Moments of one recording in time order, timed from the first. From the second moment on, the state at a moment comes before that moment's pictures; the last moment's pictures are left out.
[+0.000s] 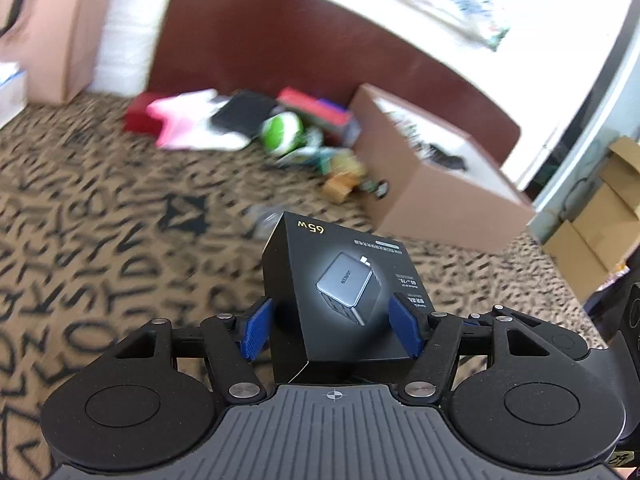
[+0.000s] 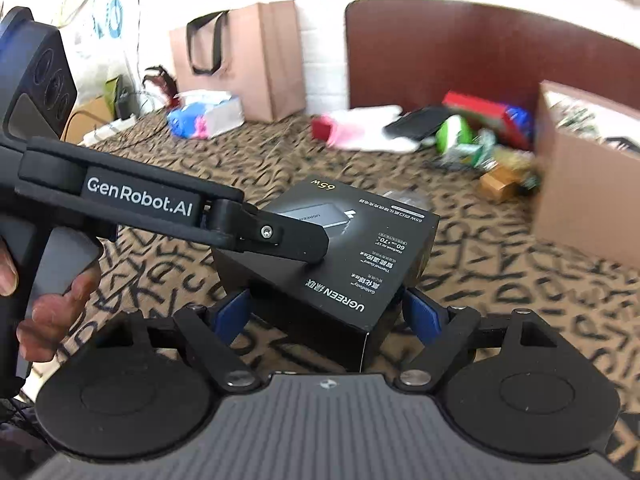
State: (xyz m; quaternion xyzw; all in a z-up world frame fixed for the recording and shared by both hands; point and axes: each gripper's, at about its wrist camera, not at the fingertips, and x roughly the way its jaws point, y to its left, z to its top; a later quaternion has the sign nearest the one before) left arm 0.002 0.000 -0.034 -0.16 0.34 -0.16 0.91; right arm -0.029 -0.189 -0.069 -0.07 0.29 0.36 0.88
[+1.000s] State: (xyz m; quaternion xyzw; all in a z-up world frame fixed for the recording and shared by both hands) left arm 0.166 -0.190 0.066 -0.15 0.21 -0.29 0.92; right arm 0.122 -0.363 0.025 -0.04 0.15 0.24 0.96
